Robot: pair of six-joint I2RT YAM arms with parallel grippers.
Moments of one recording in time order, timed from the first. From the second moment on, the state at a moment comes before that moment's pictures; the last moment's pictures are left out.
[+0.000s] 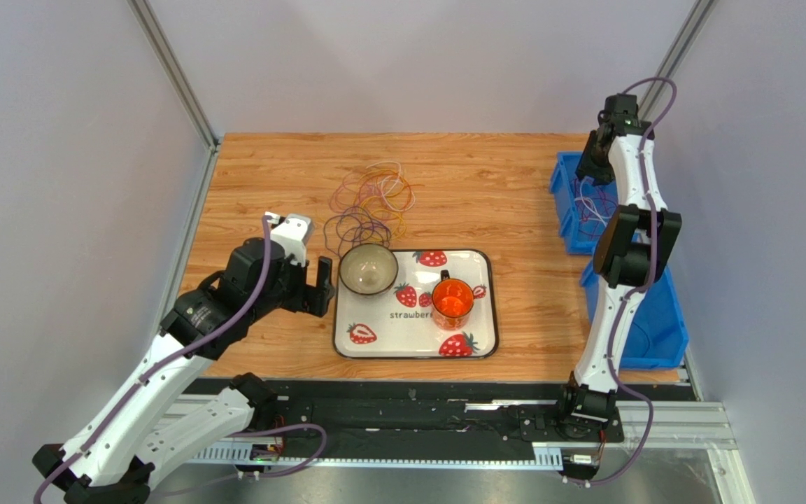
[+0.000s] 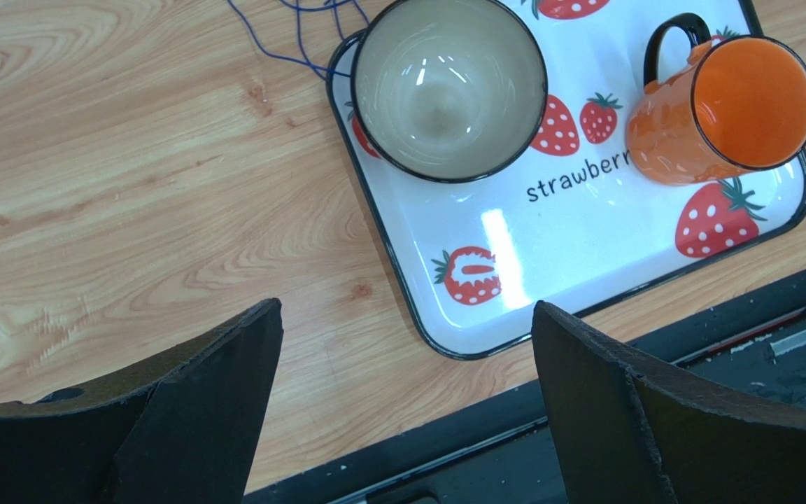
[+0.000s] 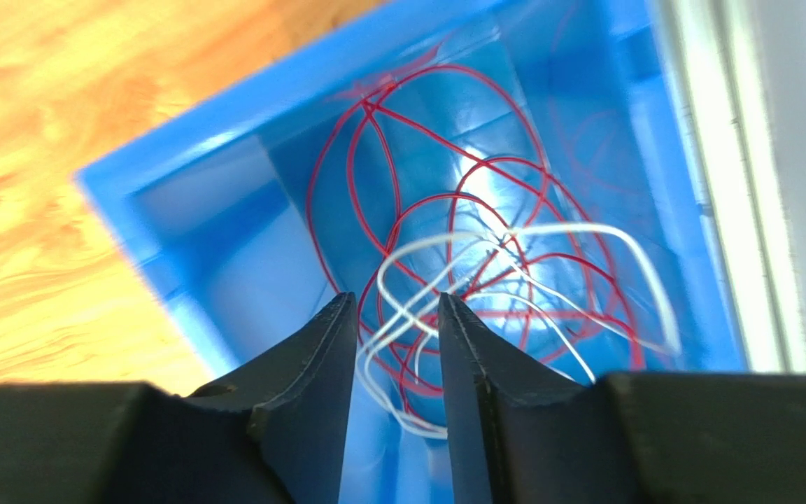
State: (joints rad) left arm -0.63 0.75 0.97 -0.87 -0.15 -0.24; right arm -0.19 2.32 2.23 -0.93 0.09 0.22
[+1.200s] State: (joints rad) left arm -0.63 0.82 0.97 -0.86 -0.15 -0.24; right arm 0.36 1.36 1.27 -0.68 -0.02 0.37
